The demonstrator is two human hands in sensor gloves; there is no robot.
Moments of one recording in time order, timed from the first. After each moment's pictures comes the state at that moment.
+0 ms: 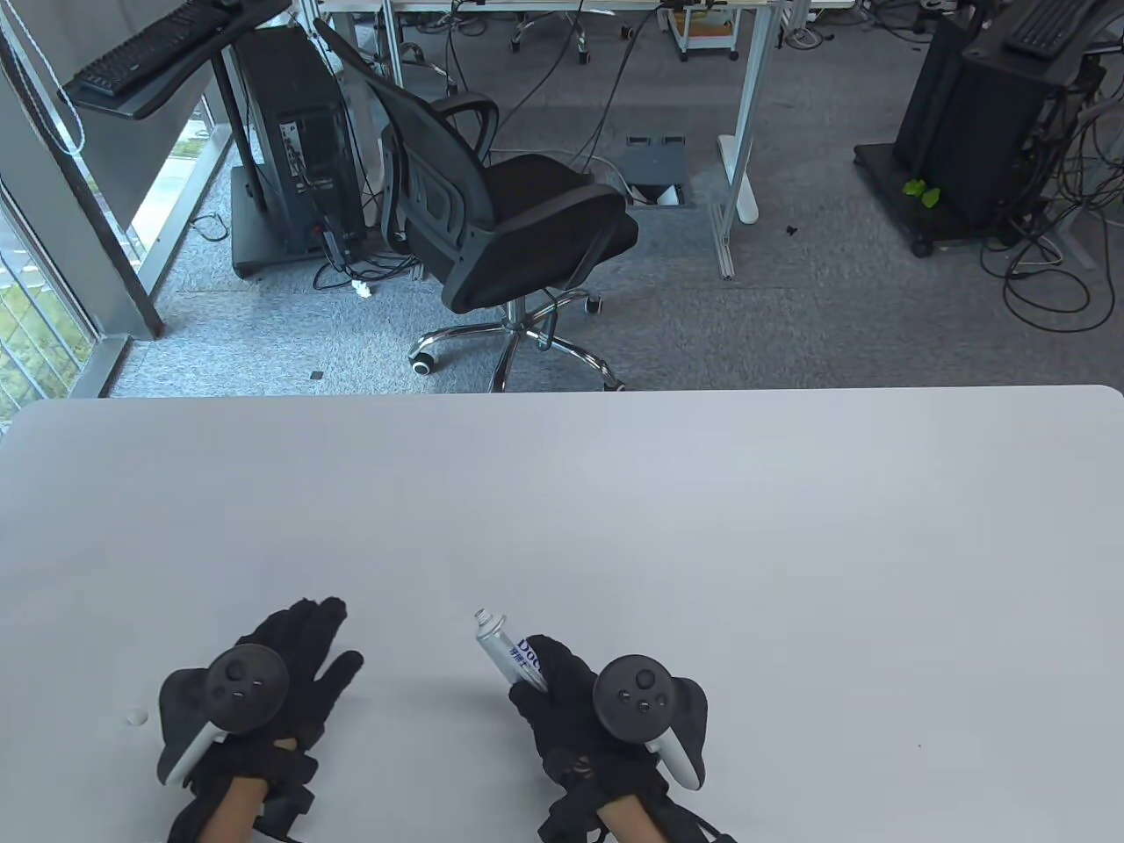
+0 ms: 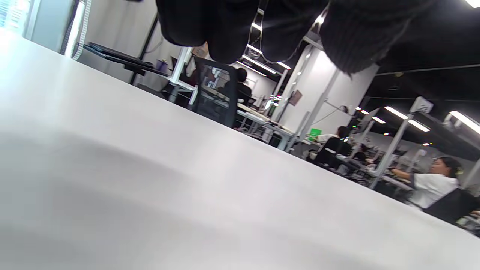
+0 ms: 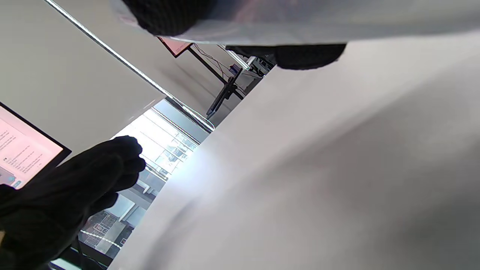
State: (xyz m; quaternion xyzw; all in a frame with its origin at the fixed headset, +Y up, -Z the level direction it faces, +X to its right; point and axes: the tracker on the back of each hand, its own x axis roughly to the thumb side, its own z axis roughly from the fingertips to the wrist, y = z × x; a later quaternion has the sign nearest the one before) left_hand -0.346 -0.715 -0.296 0.00 -0.03 0.17 0.98; right_hand 0.026 -0.735 -0.268 0.11 0.05 0.88 0.45
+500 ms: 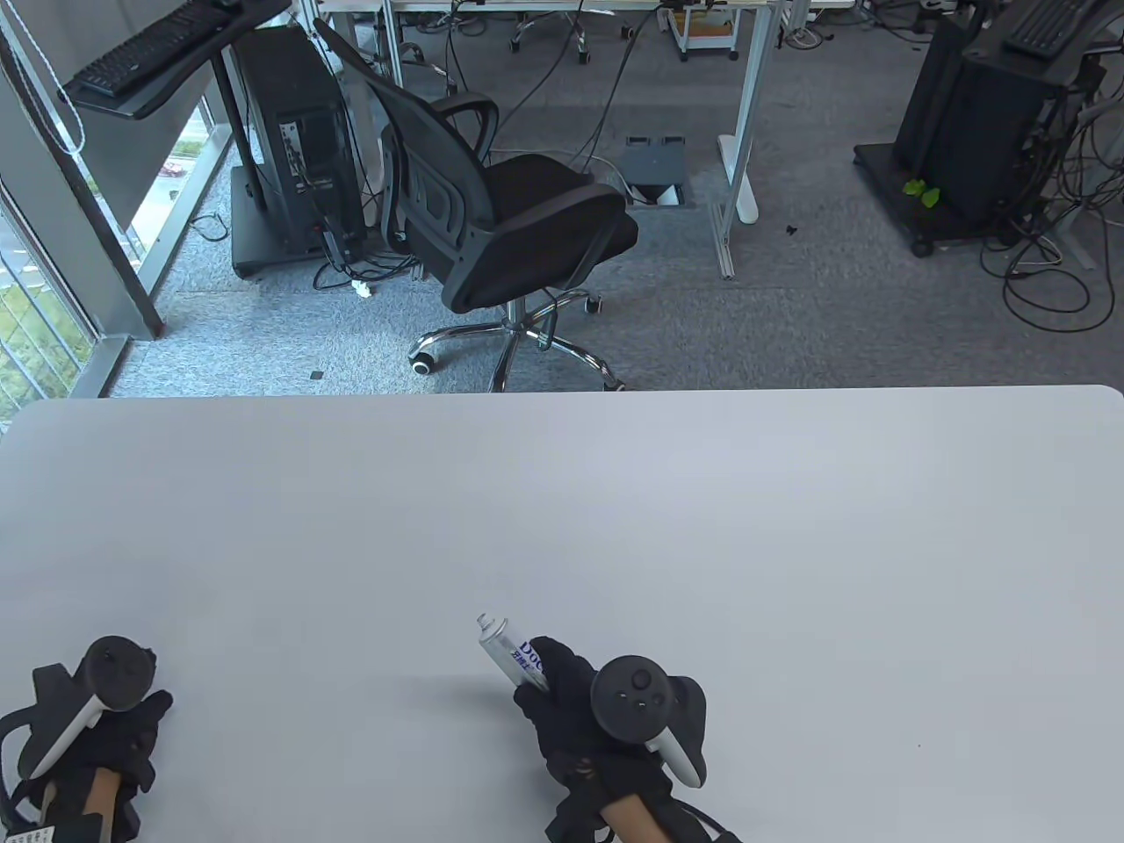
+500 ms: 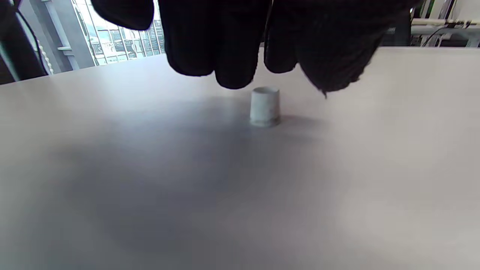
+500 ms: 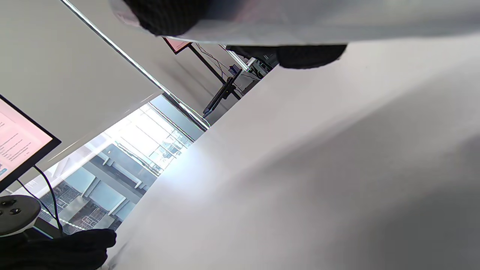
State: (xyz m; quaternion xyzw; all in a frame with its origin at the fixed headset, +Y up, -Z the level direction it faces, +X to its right) left_hand -0.478 -0.752 -0.300 -0.15 0.19 -0.04 0.97; right_hand 0.024 -0.733 -0.271 0.11 0.04 0.90 0.42
